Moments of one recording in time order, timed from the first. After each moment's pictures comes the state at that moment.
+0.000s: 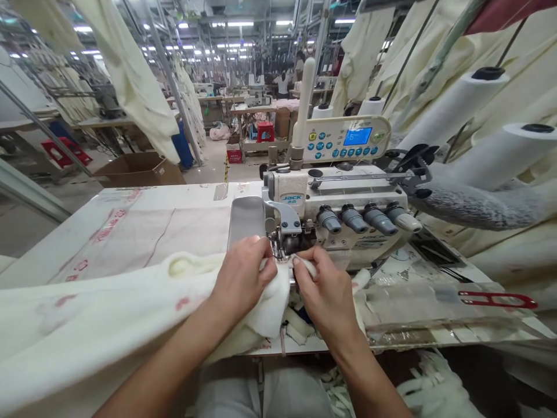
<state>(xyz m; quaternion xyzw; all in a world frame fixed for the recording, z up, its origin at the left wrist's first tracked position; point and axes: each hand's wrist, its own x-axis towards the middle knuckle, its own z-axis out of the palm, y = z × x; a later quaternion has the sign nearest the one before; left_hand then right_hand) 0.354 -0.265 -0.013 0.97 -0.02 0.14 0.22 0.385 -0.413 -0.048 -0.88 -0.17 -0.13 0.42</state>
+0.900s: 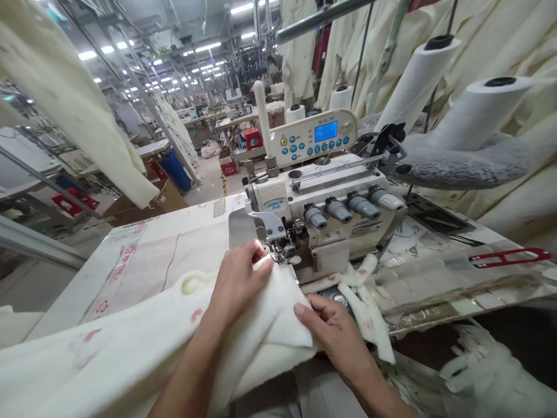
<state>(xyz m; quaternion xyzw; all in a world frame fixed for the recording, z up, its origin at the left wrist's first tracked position) 0.361 -0.255 0.001 0.96 0.04 0.06 0.27 0.335 -0.420 -0.080 -0.66 -0.10 0.21 0.72</state>
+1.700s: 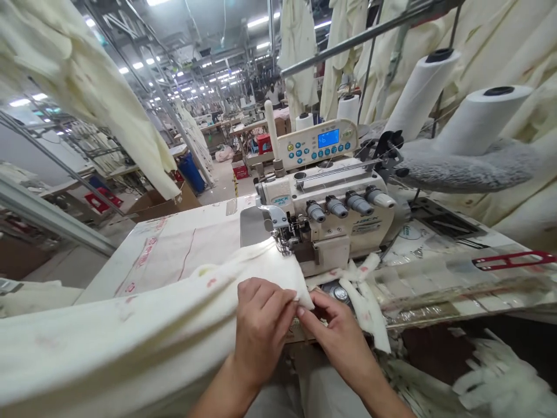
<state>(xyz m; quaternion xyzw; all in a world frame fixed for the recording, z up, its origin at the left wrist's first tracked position) 0.287 -0.294 -0.030 0.91 -0.13 0.34 0.20 0.320 -0.427 -0.064 -0.74 -0.17 0.09 0.64</state>
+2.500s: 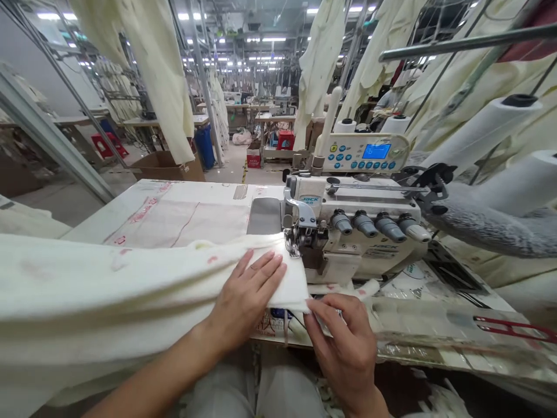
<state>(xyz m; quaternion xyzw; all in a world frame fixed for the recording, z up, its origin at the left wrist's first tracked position) 0.292 -0.257 -0.045 0.95 -0.18 0.23 0.04 0.334 -0.447 -0.070 -0.79 -0.37 -0.33 0.36</state>
